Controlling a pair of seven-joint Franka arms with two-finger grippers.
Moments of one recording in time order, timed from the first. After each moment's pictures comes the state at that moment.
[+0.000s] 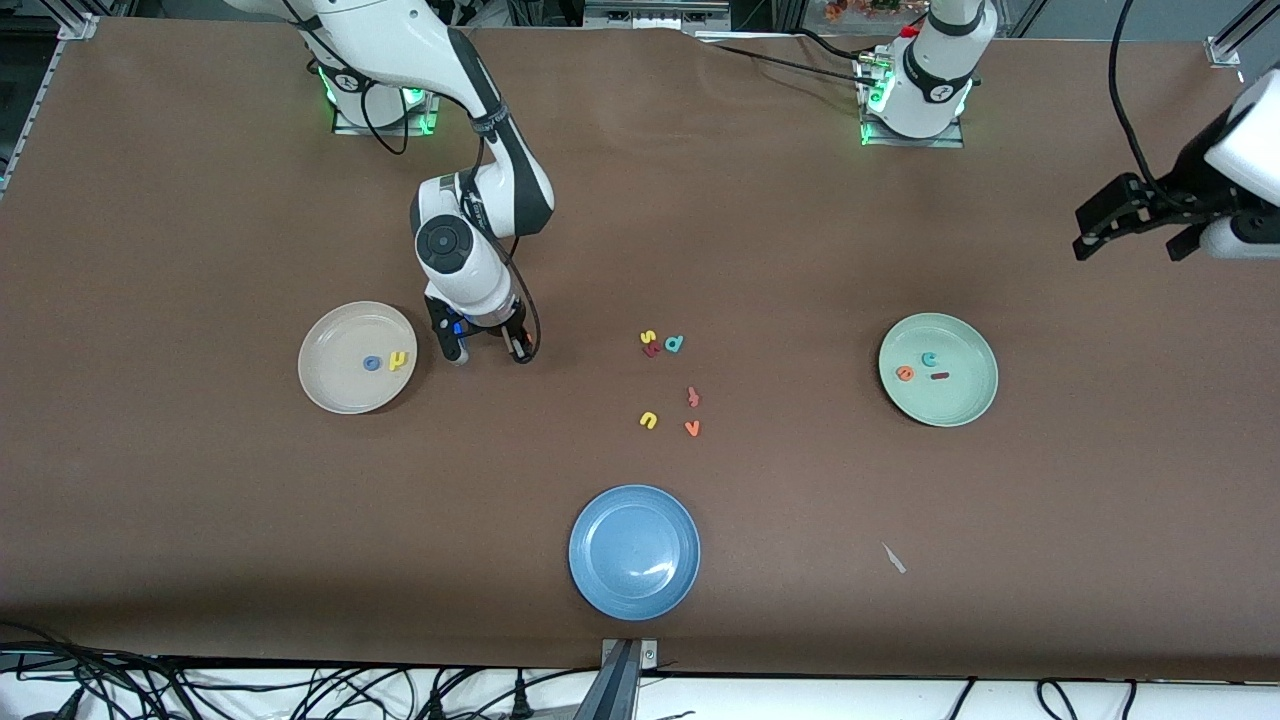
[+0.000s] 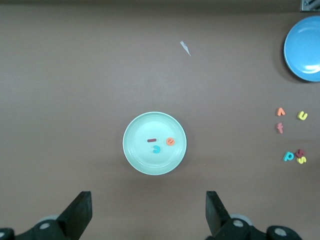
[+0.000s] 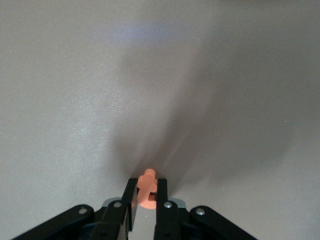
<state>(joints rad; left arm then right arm) 0.06 -0.02 -0.14 -1.56 0.00 1.60 -0.09 0.89 0.56 -0.32 -2.05 0.43 2.58 1.40</state>
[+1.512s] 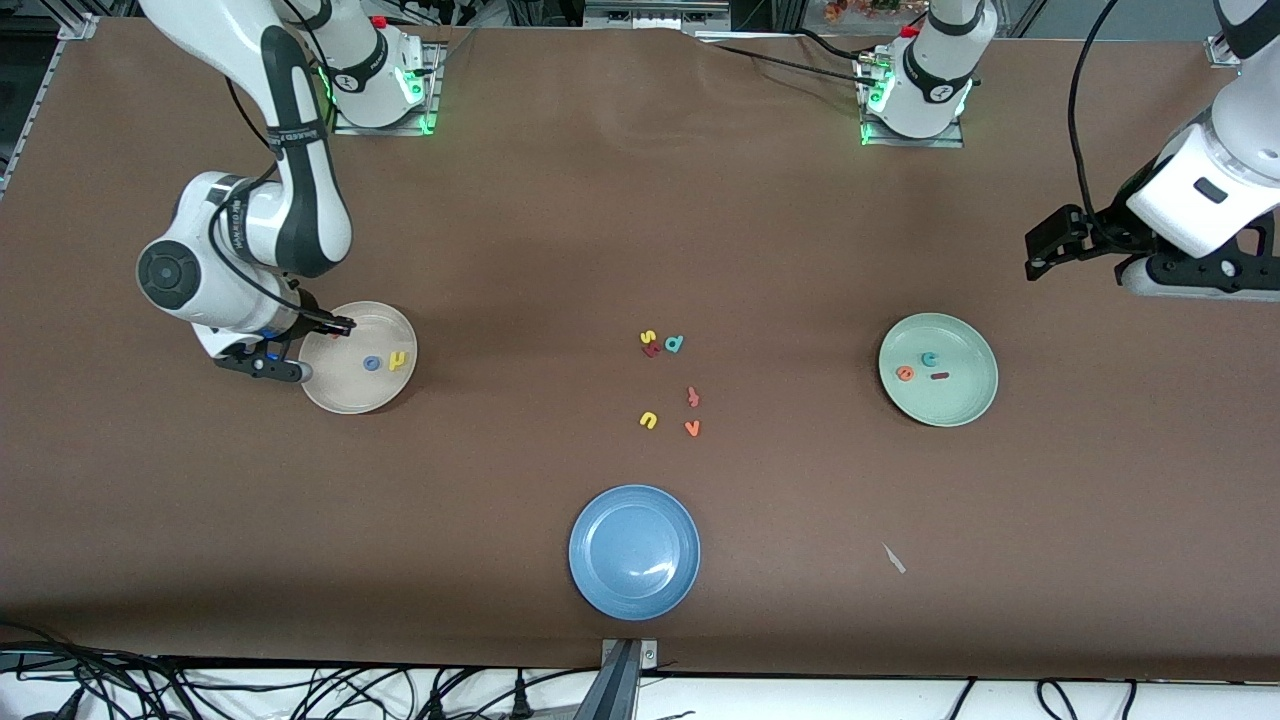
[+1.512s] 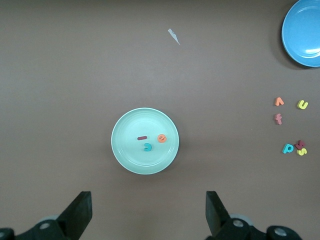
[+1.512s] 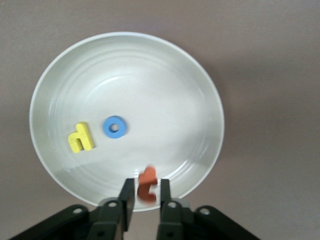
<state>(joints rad) 0.01 0.07 -0.13 -1.54 0.00 1.61 -0.09 0.86 0.42 -0.82 -2.12 0.37 2.18 0.01</state>
